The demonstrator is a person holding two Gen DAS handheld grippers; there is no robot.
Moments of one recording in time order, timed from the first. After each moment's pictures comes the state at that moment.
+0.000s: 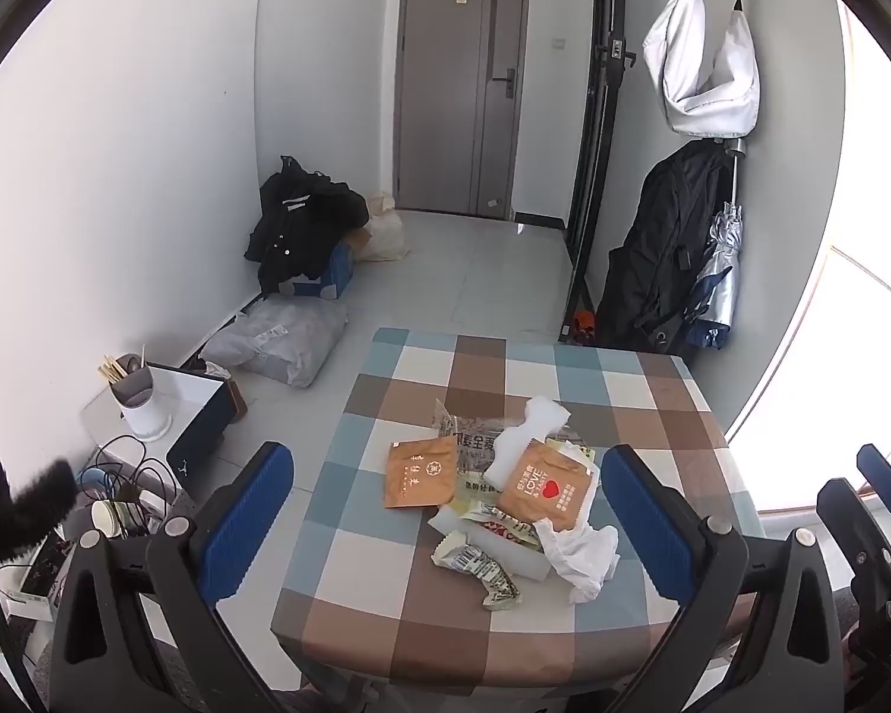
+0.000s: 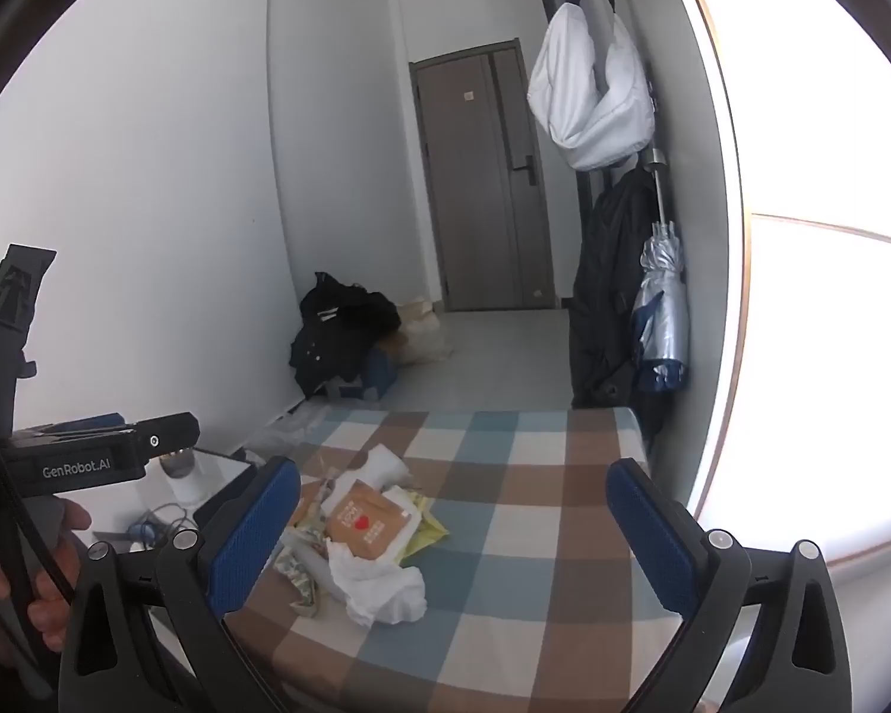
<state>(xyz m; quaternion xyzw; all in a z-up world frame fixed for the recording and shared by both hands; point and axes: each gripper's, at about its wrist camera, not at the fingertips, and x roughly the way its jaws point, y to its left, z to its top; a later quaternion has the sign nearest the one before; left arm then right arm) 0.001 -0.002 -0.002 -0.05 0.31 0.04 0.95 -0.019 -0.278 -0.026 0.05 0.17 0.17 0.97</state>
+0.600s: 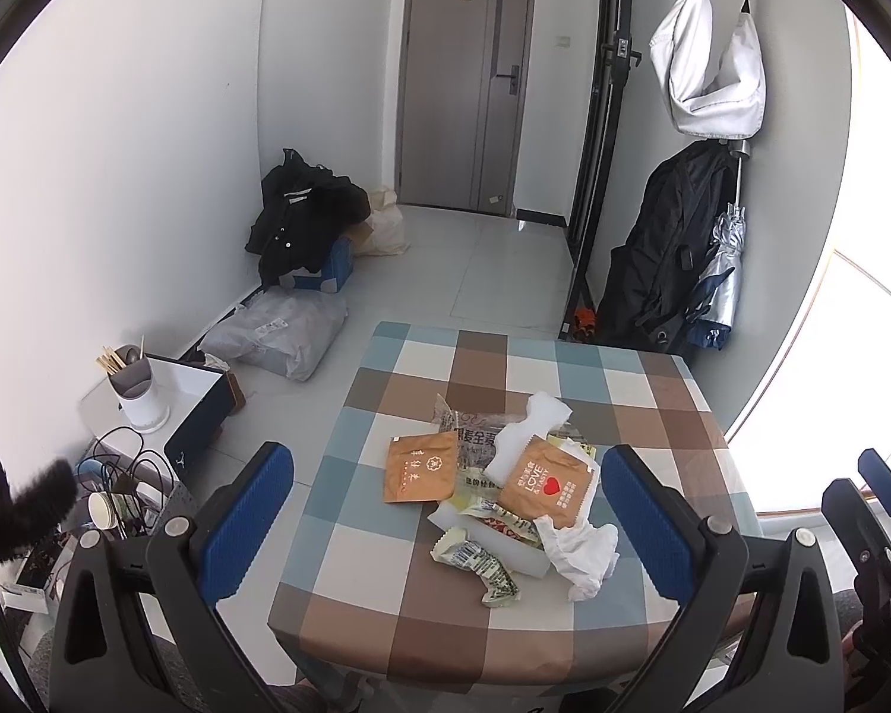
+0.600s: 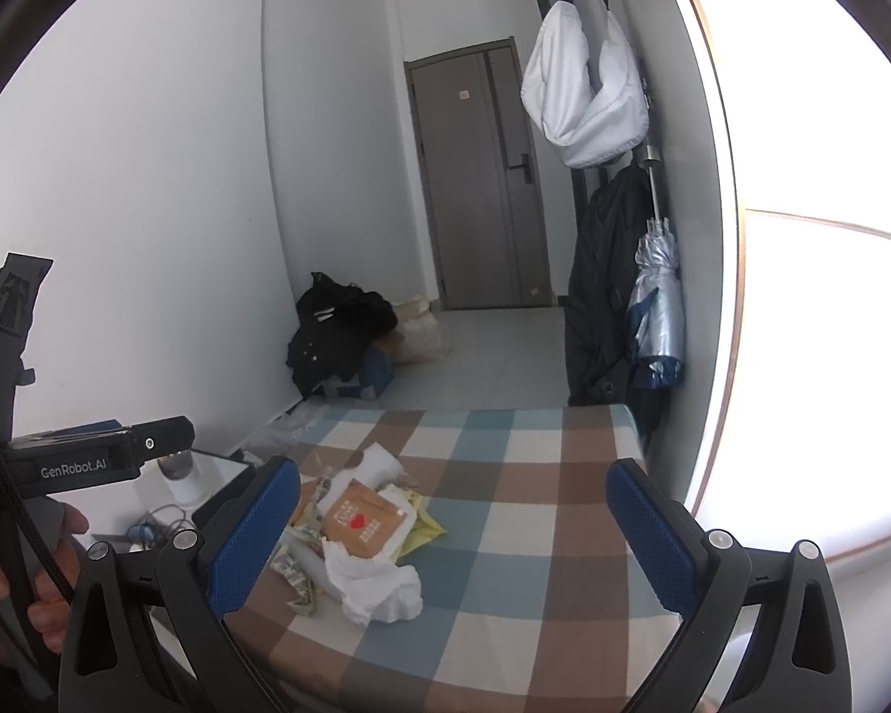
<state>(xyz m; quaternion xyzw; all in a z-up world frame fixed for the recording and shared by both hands) 0.001 -0.003 -0.004 -0.05 0.31 0.04 0.95 -0.020 -0.279 -0.027 0.05 0.17 0.17 0.97</state>
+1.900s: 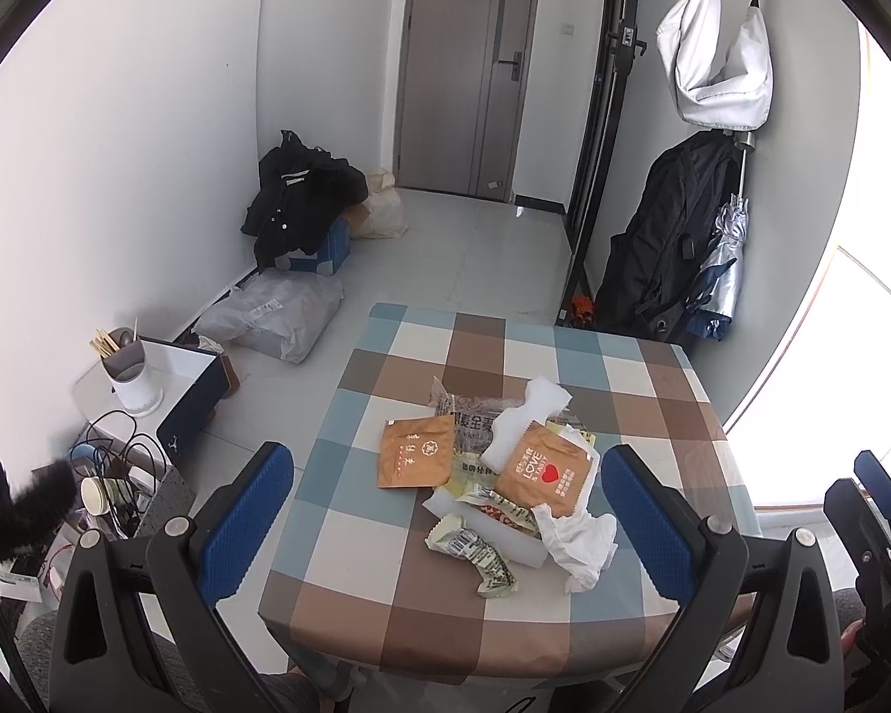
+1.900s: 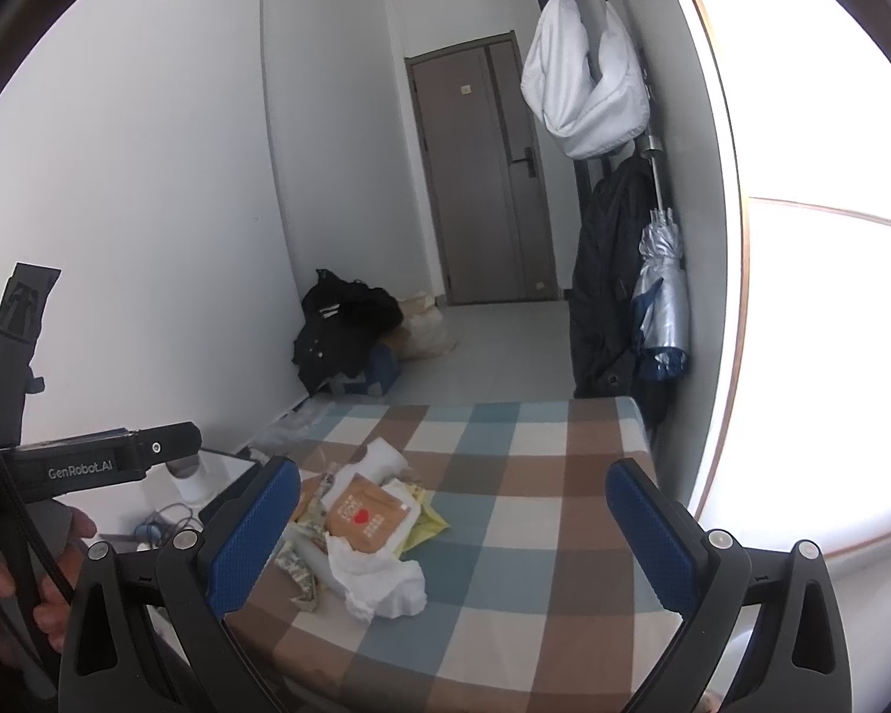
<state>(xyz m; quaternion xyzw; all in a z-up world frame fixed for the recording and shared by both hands) 0.005 0.004 -0.014 -0.07 0.33 0.03 0.94 -0.018 -0.279 -0.029 0.06 0.18 0.18 0.97</state>
